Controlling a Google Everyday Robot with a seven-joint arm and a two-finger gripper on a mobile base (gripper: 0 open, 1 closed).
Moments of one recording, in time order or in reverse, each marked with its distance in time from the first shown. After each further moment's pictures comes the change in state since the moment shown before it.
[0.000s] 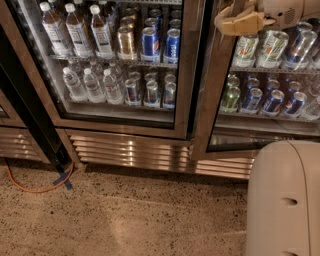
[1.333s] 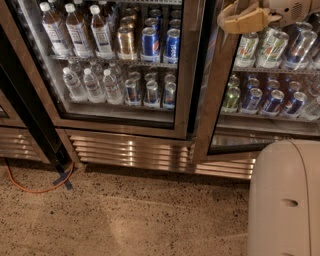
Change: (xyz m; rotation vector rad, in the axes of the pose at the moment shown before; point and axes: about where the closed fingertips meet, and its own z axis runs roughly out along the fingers) arm -0.011 0.012 -0.008 -0.019 0.029 -0.032
